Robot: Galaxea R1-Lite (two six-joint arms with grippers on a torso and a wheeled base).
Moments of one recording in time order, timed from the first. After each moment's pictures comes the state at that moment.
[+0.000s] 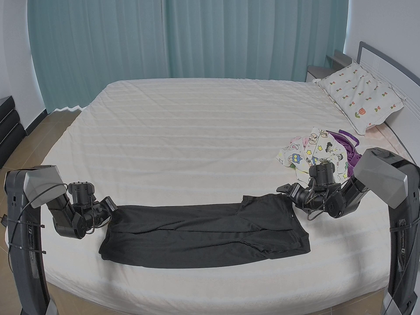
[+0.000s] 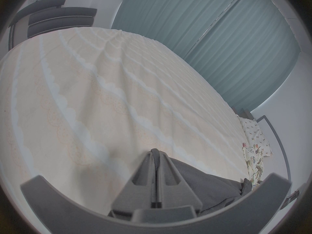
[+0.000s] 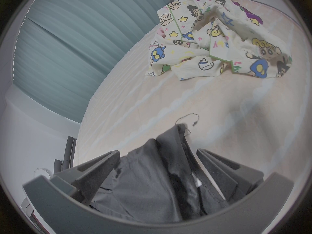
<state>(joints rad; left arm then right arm) 0.11 2.50 -0.91 -1.01 -0.17 -0.60 0.18 2.46 -1.15 -0.66 0.12 0.76</state>
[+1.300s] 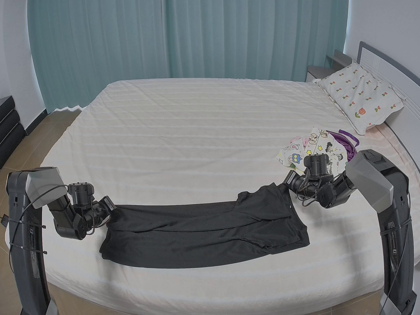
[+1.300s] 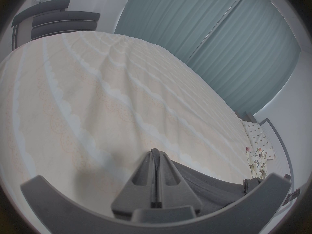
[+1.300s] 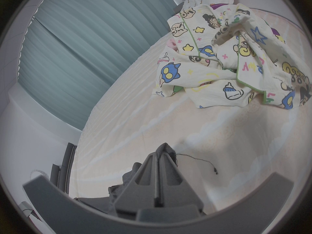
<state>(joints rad) 0.12 2.52 -0.92 -1.05 -0.13 -0.61 0.16 2.59 -1.45 -0.62 0.07 0.73</state>
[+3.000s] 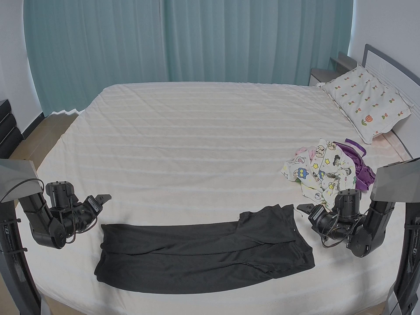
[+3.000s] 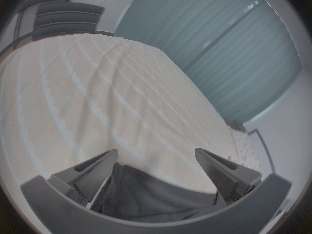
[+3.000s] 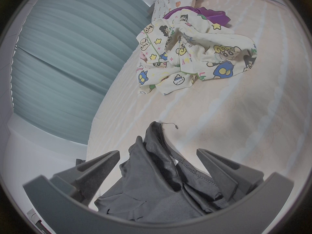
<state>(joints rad) 0.15 2.23 -0.55 -1.15 -0.21 -0.72 0.18 2.30 -0.48 -1.25 0.05 0.96</state>
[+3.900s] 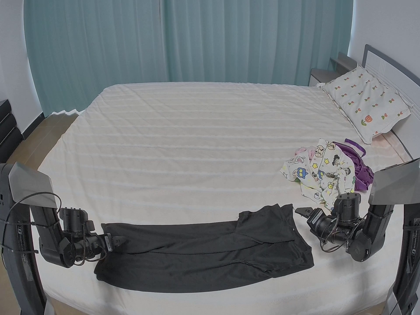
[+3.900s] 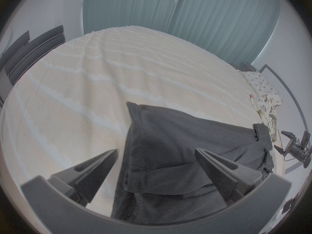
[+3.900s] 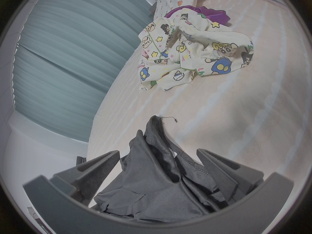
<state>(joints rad) 0.08 2.35 -0.40 -1.16 -0.16 -0.23 0.20 2.31 -0.44 -1.31 0.05 0.96</state>
